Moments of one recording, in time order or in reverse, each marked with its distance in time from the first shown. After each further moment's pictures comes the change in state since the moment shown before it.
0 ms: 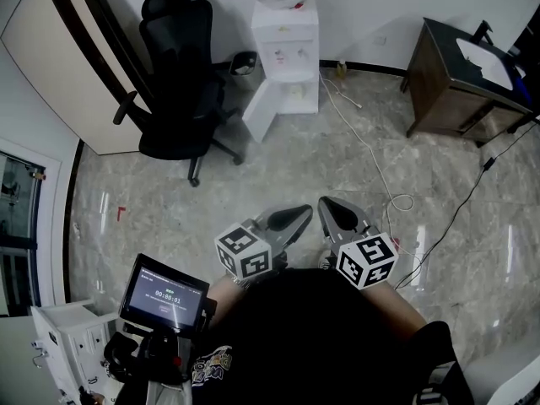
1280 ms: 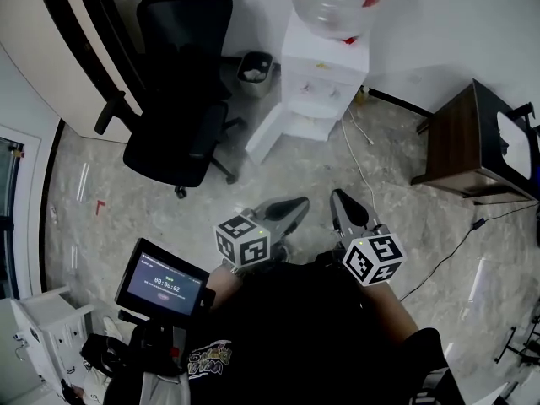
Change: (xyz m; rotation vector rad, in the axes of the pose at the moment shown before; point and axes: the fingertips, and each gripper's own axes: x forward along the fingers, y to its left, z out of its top) left arm 0.083 0.291 0.140 -0.195 -0.049 0.110; right arm 0.278 -0.136 0.117 0.005 0.087 -0.035
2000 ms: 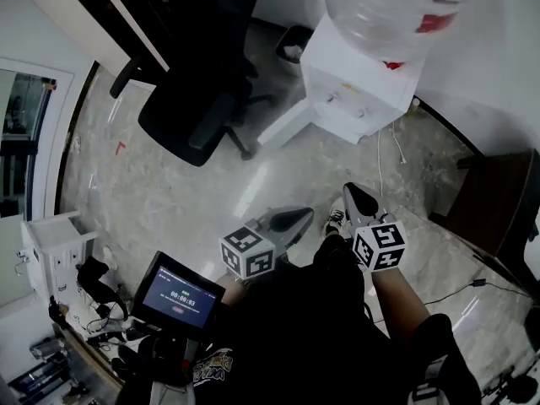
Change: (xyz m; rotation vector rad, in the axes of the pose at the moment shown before) left arm 0.136 0.069 -0.008 -0.100 -0.014 0.331; right arm 0.116 -0.183 -0.023 -0.133 0.288 0.244
